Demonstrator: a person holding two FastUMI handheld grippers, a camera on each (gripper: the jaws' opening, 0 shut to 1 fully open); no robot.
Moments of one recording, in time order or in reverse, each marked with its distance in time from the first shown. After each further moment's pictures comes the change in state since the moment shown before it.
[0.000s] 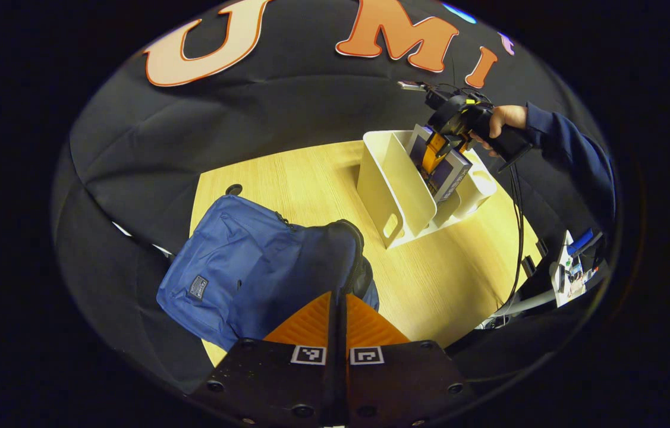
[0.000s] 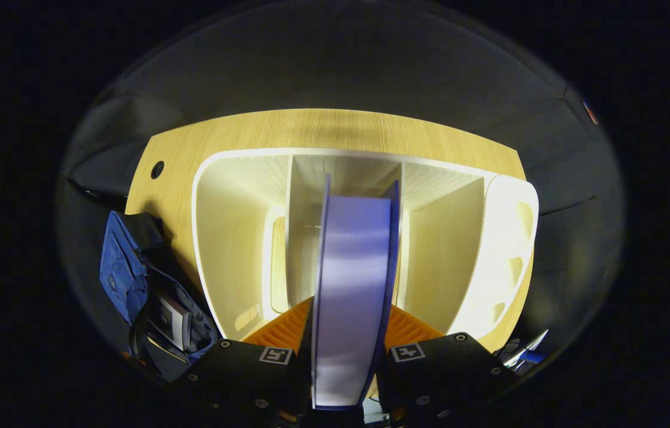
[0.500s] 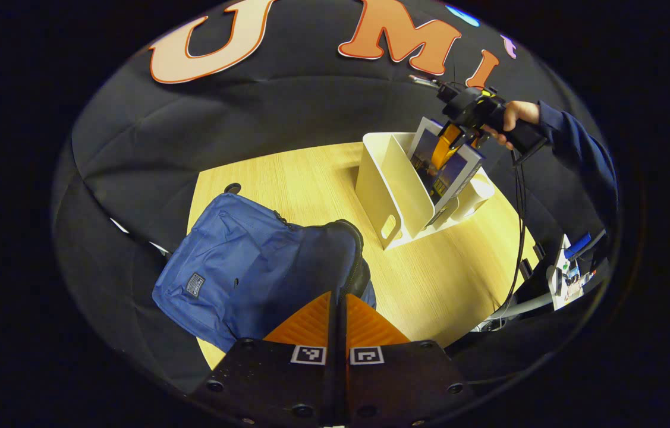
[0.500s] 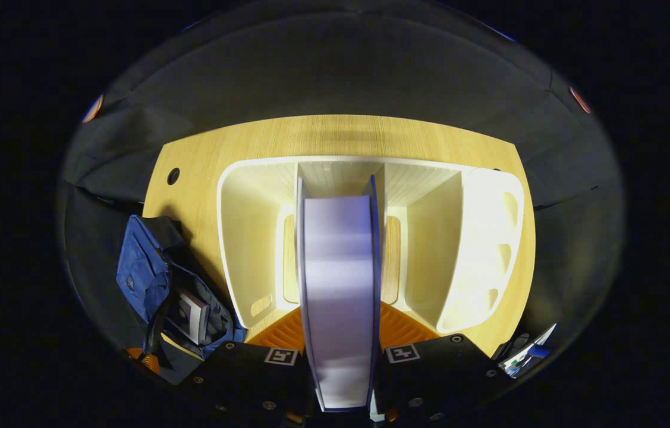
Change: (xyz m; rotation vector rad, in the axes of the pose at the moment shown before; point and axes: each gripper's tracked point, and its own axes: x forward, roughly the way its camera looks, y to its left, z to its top) left arm 0.000 -0.002 -0.001 -0.010 -0.013 -0.018; right arm -0.059 -0.012 -0.007 0.030 -0.030 0.072
